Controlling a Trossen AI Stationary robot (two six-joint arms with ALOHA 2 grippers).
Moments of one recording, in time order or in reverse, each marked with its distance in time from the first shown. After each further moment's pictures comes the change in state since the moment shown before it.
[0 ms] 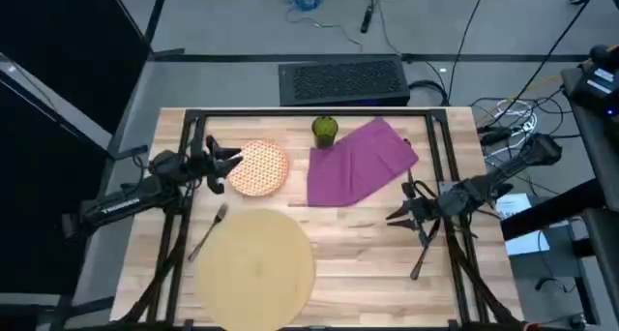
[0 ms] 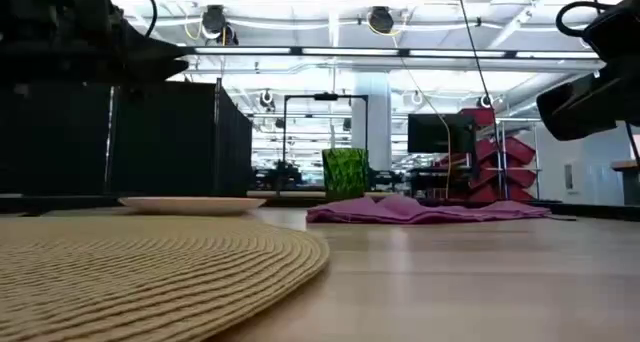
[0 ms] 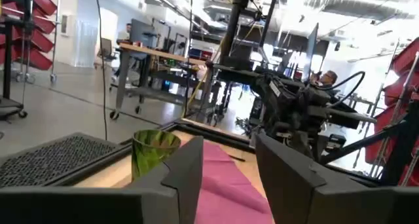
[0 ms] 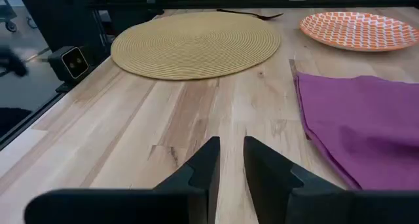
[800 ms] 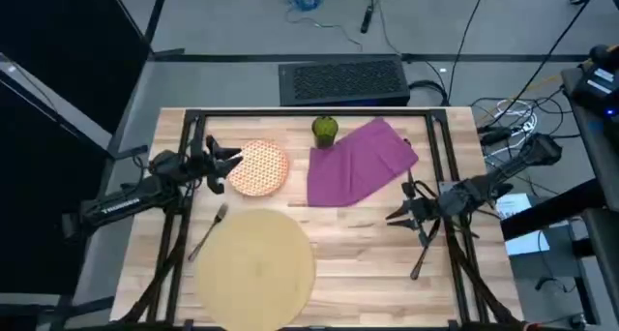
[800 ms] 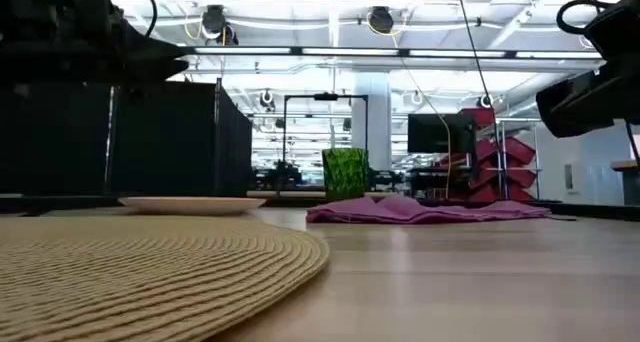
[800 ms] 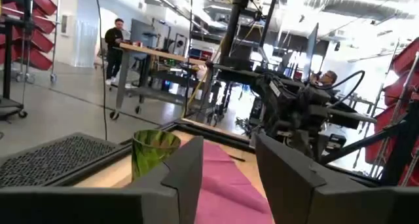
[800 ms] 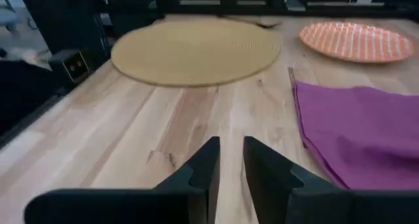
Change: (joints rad) left arm 0.000 0.000 0.000 0.000 0.000 0.000; right arm 0.000 0.000 -0.001 0.046 -0.002 -0.015
